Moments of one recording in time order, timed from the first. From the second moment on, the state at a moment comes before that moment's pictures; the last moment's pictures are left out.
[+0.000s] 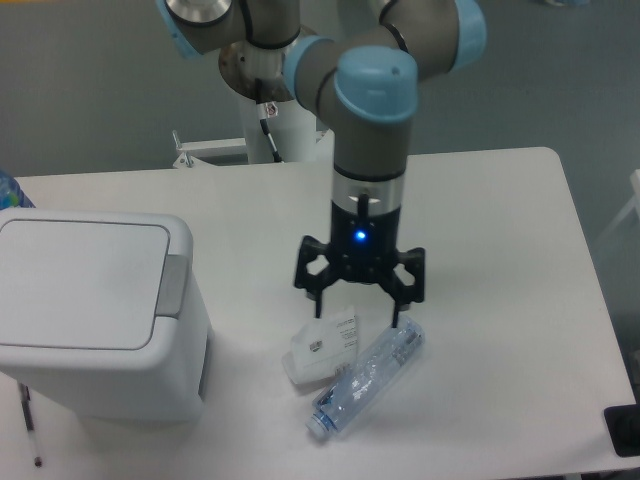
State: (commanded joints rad) arm 2.39 -1.81 -1.55 -0.86 1.26 0.44
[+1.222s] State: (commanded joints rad) arm 2.27 -1.75 -1.57 -0.86 1.23 0.28
